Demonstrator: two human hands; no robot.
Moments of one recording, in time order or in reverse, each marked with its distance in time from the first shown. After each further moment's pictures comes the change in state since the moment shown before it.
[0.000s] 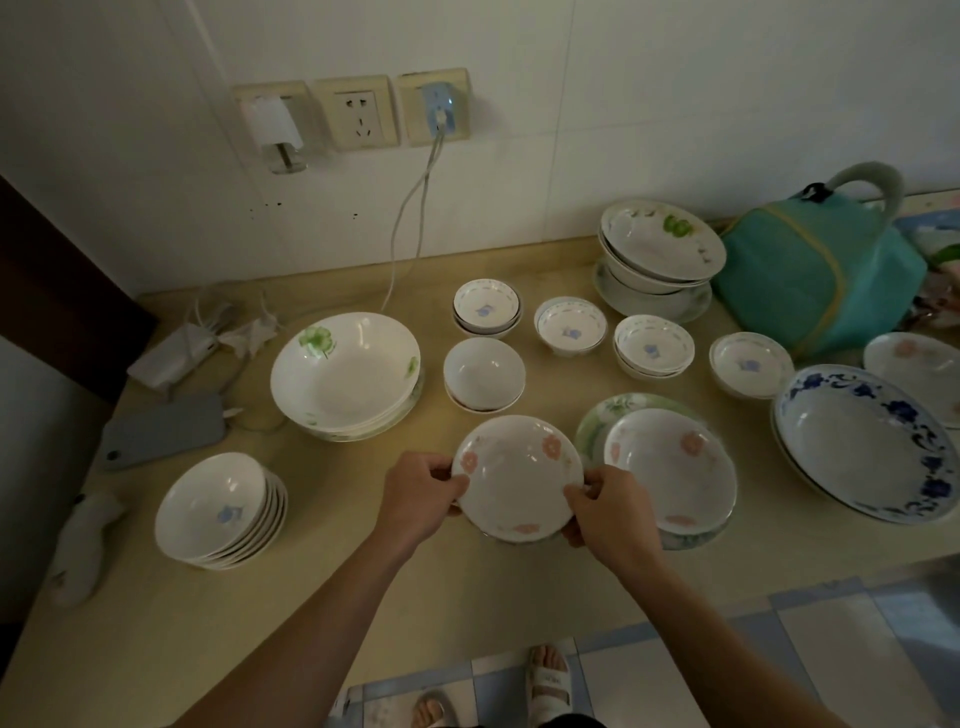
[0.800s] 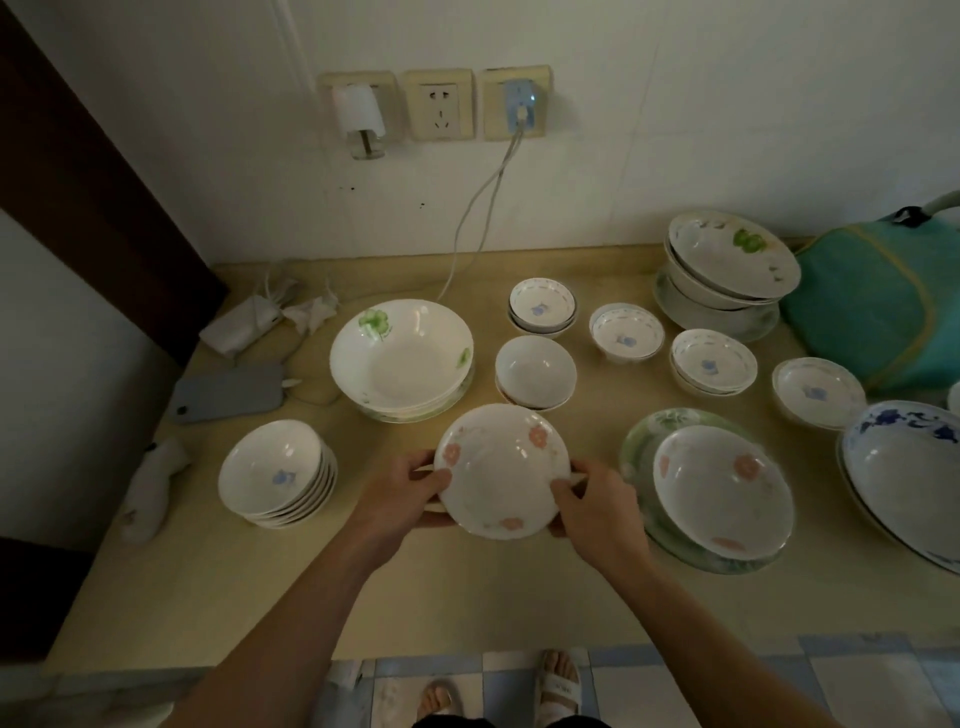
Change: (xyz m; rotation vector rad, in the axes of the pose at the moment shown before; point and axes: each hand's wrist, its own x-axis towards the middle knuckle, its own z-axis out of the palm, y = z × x) left_hand -0.018 -0.033 -0.056 -0.399 -0.077 -0.154; right_hand -0.007 -0.032 0.038 0.009 -0.171 -0.072
